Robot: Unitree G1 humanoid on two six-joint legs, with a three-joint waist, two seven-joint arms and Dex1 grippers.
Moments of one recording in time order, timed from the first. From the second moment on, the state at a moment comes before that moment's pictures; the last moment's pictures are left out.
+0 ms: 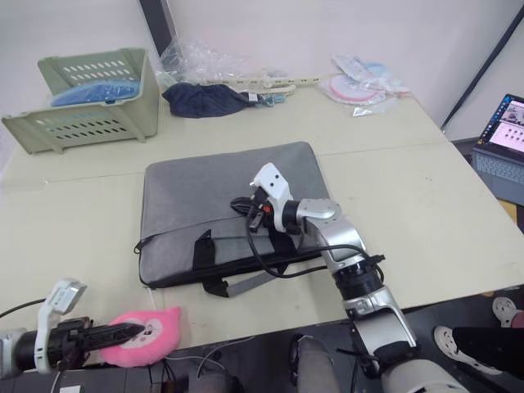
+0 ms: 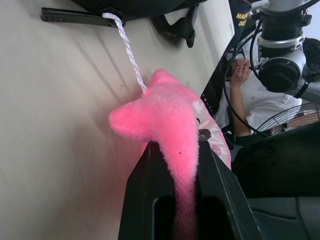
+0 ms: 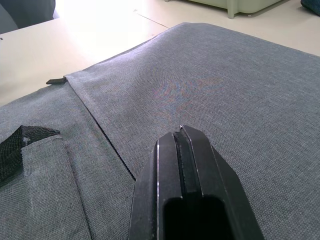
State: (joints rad) left arm 0.41 0.91 0.44 -0.23 -0.90 1.08 -1.16; right arm -0.69 -0.19 0.23 0.18 0.19 0.48 0.86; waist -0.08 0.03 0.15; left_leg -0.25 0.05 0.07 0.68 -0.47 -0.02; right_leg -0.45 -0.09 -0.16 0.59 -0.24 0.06
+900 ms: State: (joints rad) left arm 0.31 0.81 0.29 -0.30 -0.90 1.05 -1.08; right arm -0.69 -0.19 0.23 0.18 0.19 0.48 0.86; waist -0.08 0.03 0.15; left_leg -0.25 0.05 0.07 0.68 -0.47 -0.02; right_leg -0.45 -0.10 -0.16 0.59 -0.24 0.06
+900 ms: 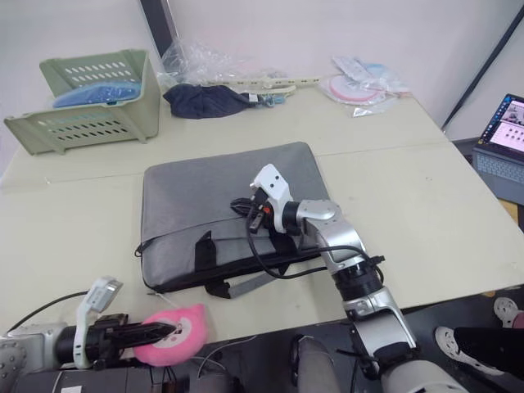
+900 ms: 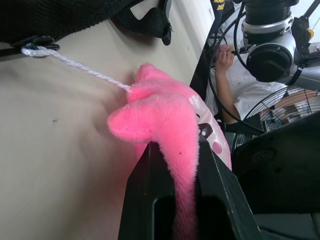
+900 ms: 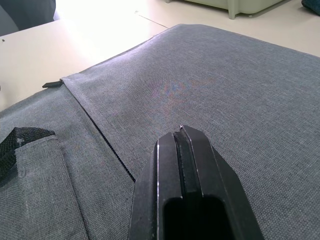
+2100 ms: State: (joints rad) left arm 0.21 0.72 0.22 -0.31 -1.03 1.09 -1.03; right arm -0.68 -0.18 0.23 0.18 0.19 0.48 0.85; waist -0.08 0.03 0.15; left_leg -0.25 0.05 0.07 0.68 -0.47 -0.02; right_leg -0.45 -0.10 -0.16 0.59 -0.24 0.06
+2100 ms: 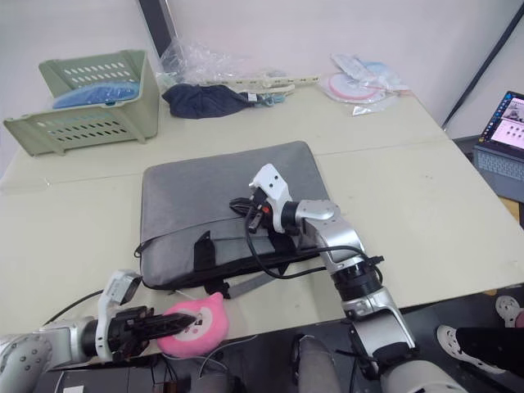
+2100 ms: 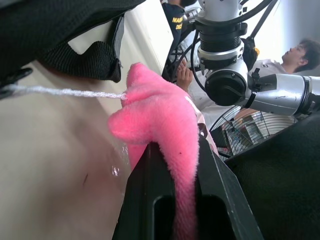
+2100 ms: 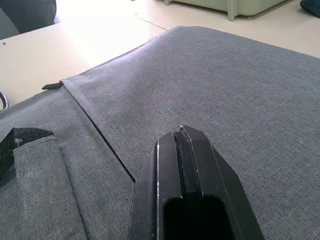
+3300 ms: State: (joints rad) left arm 0.01 0.65 0.13 -0.38 -1.13 1.17 -0.94; right arm -0.68 -0.17 0.23 0.17 0.19 0.48 0.85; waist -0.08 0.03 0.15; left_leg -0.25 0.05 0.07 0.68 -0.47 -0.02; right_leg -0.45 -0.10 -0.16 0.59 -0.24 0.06
